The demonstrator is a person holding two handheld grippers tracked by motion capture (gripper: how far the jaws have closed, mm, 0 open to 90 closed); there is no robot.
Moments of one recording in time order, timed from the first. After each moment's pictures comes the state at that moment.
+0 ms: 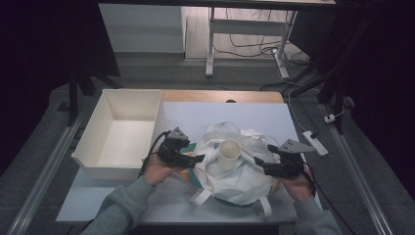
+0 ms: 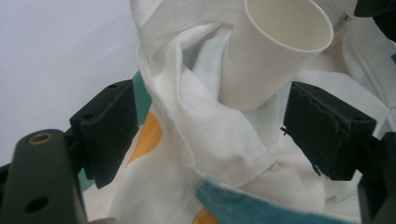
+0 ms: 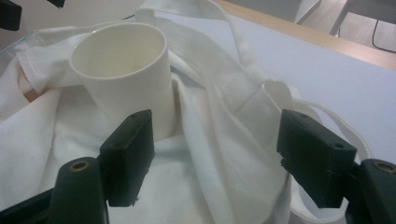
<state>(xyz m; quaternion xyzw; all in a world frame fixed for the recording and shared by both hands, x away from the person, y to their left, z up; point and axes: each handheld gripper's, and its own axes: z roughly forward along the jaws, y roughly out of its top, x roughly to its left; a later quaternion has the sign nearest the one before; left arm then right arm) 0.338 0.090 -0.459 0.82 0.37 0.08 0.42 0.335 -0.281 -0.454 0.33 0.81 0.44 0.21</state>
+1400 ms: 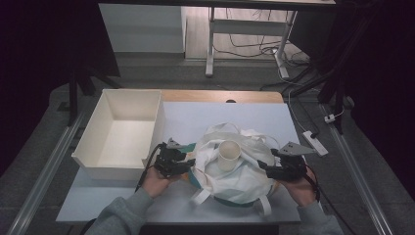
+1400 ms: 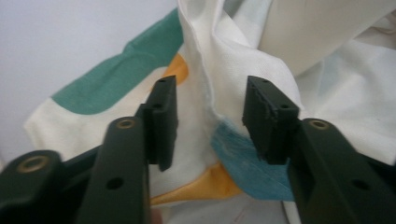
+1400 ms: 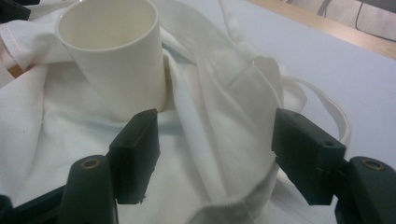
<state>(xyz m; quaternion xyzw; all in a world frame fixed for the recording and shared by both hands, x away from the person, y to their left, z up) 0.318 0.093 -0.487 0.80 0.46 0.08 0.38 0.323 -0.282 -0.449 0.35 0.82 0.39 0.23</state>
